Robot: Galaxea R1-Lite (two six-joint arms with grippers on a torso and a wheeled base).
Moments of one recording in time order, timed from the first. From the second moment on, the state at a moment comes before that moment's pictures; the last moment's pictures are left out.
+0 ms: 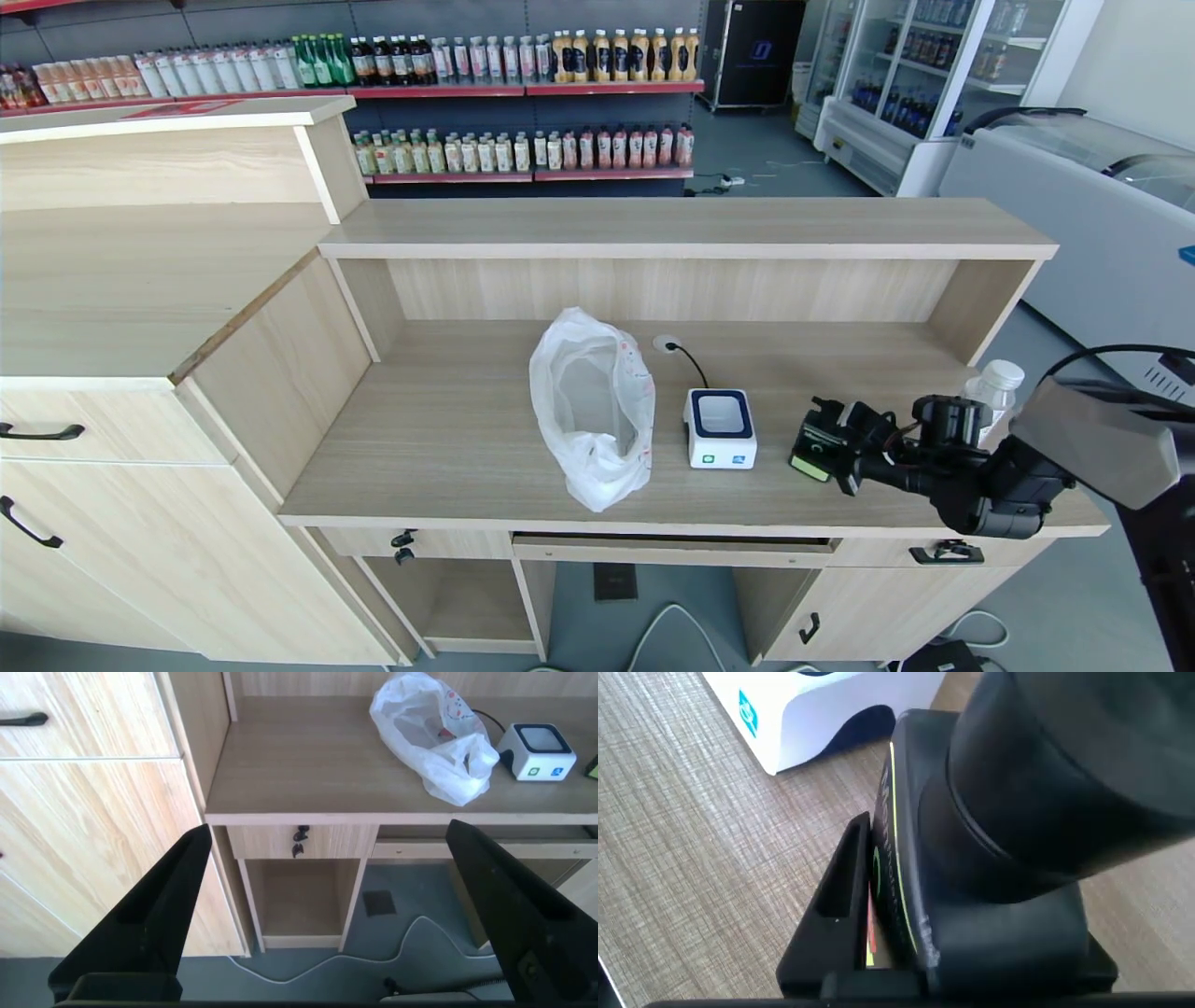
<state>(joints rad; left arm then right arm) 0.00 0.00 0.00 0.00 -0.05 0.00 -0.11 2.61 -1.21 -1.03 0.79 -0.83</state>
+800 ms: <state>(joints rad) 0.00 0.00 0.00 0.00 -0.05 0.00 -0.17 2.16 -0.89 -1.05 0.78 -0.83</state>
